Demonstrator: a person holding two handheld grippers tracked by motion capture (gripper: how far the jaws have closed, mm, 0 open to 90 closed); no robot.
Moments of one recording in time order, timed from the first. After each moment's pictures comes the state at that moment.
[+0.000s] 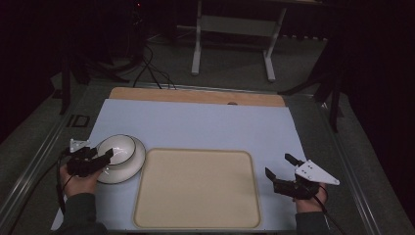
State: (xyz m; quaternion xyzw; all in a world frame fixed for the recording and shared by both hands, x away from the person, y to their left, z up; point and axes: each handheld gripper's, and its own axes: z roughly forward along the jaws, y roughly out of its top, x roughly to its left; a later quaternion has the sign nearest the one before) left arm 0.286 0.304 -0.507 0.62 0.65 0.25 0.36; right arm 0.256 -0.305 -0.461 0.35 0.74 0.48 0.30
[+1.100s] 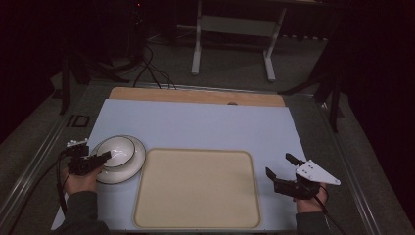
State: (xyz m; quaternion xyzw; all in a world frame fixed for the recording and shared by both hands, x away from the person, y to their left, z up) left arm 0.294 0.314 -0.514 0.60 0.70 0.16 0.36; right arm 0.256 -0.306 -0.459 0.35 0.74 0.48 0.30
